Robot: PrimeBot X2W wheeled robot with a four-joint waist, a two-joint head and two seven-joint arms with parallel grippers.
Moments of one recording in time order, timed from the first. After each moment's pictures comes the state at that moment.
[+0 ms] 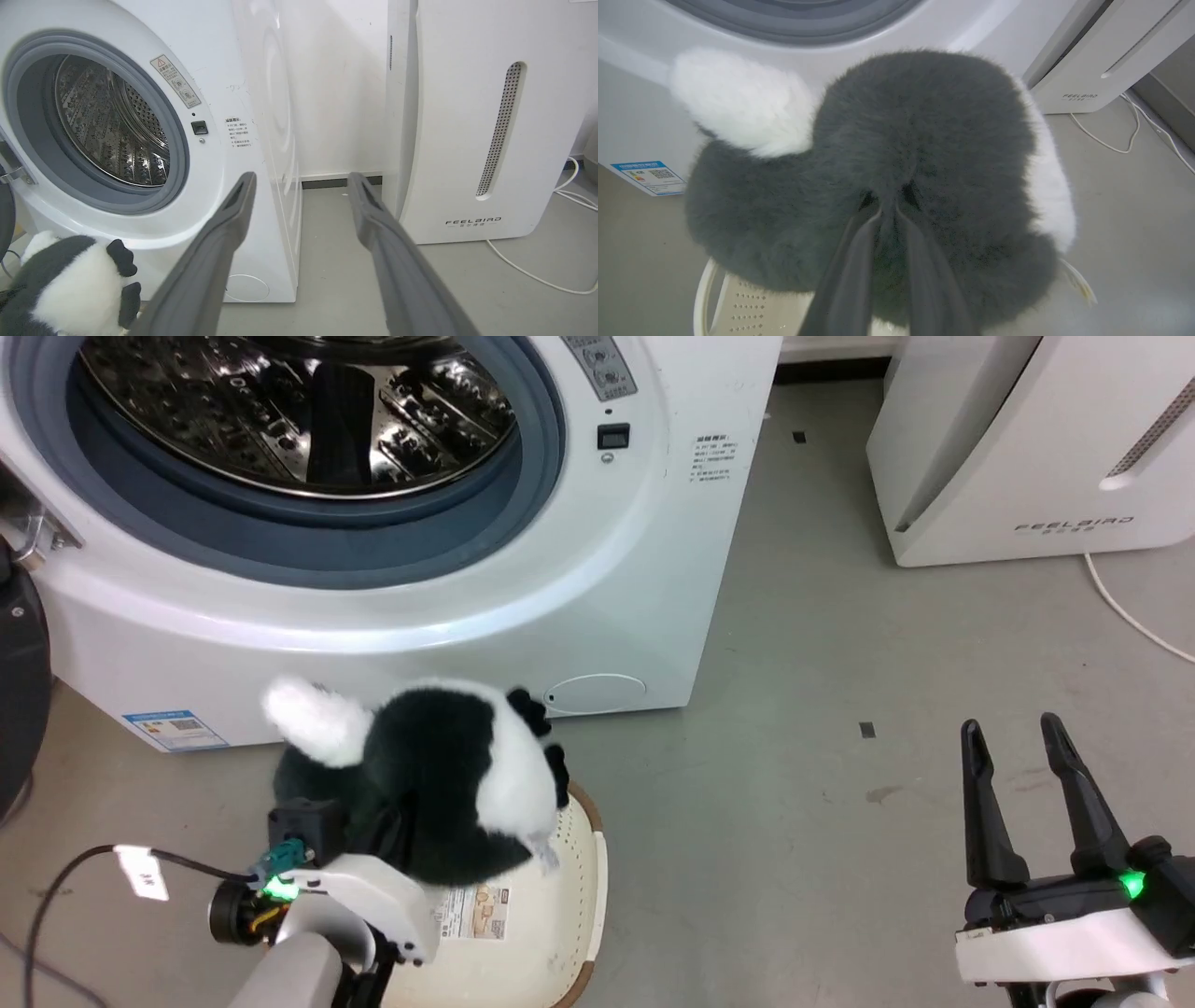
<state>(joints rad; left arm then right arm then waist) -0.38 0.21 -0.32 0.74 -0.45 -0.09 -0.25 -0.03 -0.05 -0.05 -0.05 0.18 0.13 -0.26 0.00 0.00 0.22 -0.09</state>
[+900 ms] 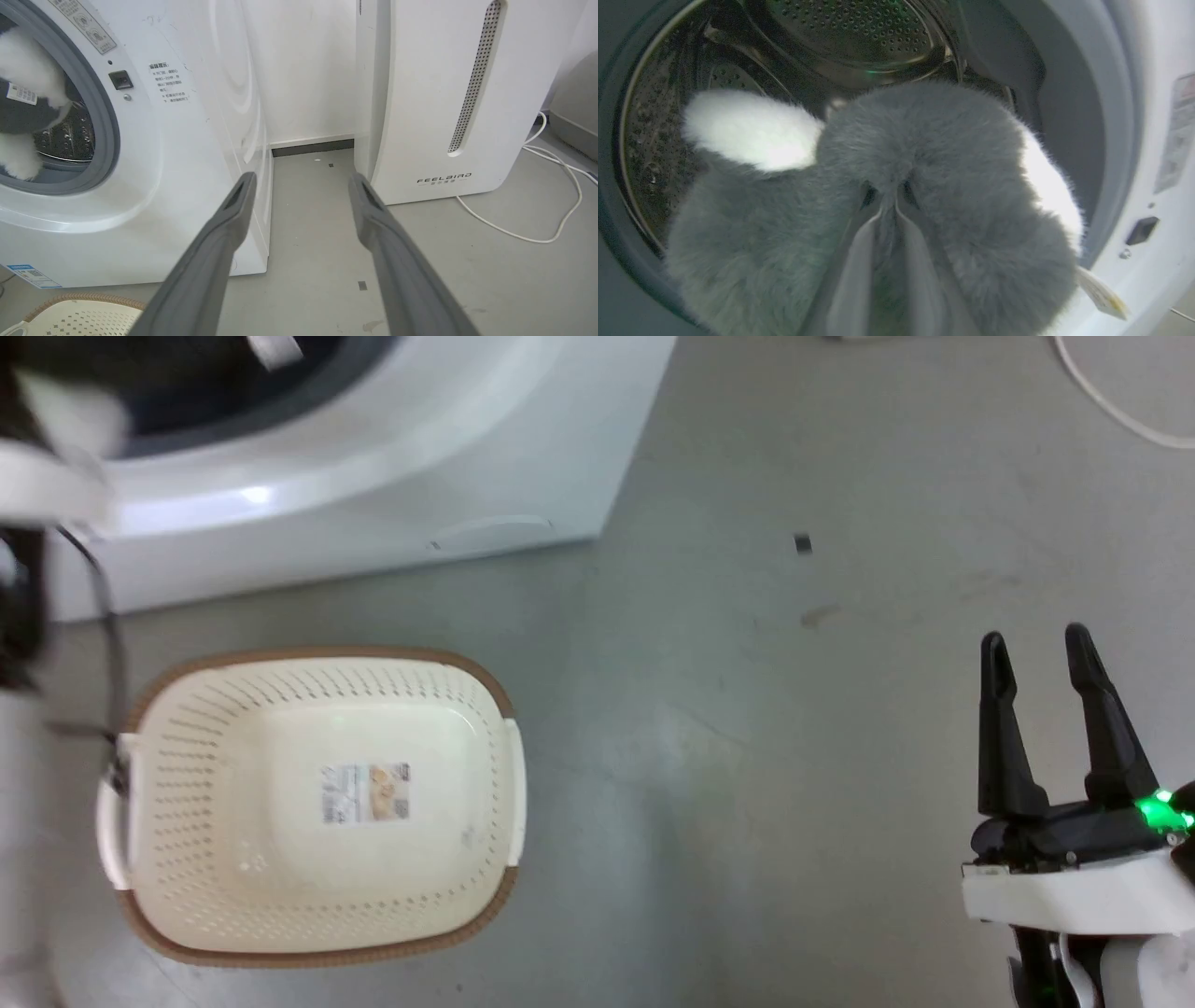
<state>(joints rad) -0.79 0.43 0.02 0.23 -0.35 -0.09 -0.16 -0.11 -0.05 -0.02 -0.14 0.24 0.13 -0.26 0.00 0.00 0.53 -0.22</state>
